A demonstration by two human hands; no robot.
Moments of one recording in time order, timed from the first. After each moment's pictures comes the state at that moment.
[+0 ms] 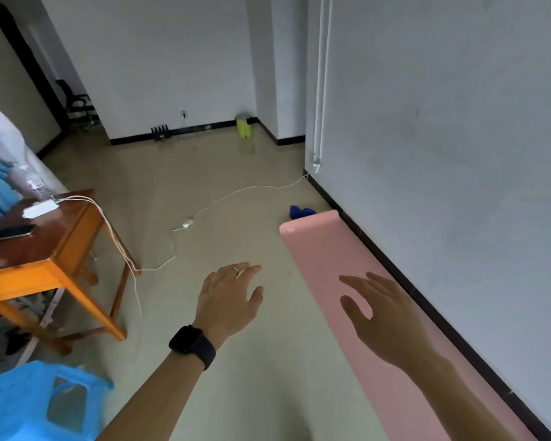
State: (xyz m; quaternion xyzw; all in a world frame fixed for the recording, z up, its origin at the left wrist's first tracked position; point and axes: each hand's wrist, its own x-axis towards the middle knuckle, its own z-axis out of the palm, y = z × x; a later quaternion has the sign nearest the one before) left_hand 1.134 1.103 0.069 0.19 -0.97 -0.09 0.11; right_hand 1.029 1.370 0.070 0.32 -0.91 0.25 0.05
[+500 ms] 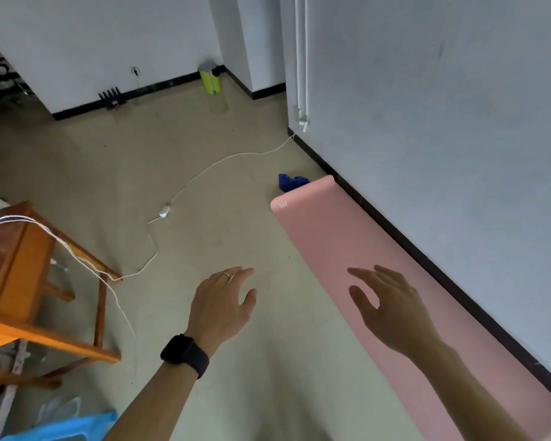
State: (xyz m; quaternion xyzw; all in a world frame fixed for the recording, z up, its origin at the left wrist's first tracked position) left_hand 0.945 0.936 0.016 0.16 -0.98 -0.11 0.02; right_hand 0.842 1.227 0.018 0.23 -0.94 0.24 -0.04
